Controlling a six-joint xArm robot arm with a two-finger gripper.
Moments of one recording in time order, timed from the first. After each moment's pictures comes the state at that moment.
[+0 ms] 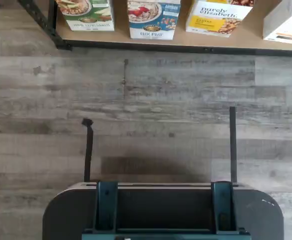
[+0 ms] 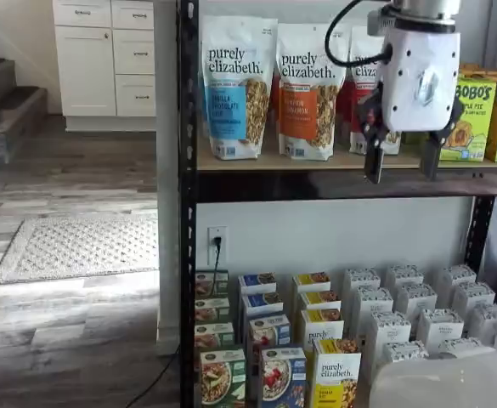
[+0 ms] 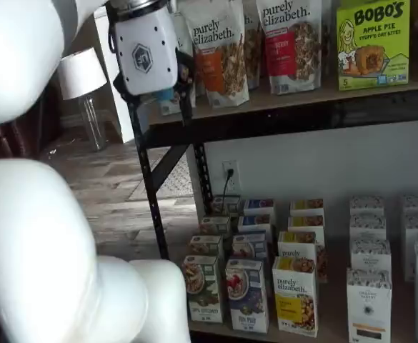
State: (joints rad) arm 0.05 -0.88 -1.03 0.00 1.88 0.06
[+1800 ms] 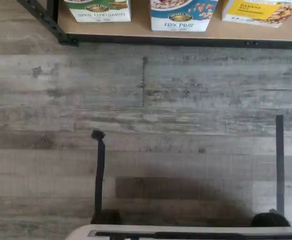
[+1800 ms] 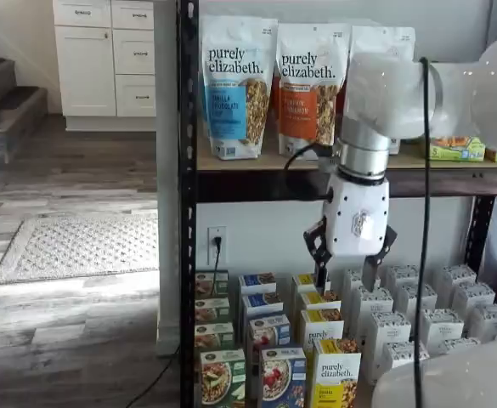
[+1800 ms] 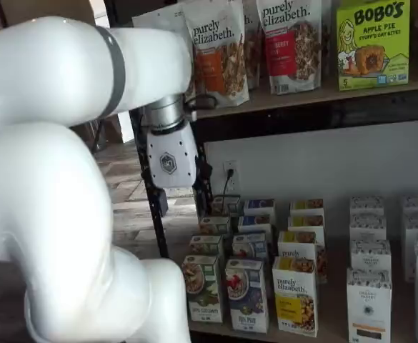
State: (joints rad) arm 0.13 -0.79 -0.54 0.04 1.33 0.13
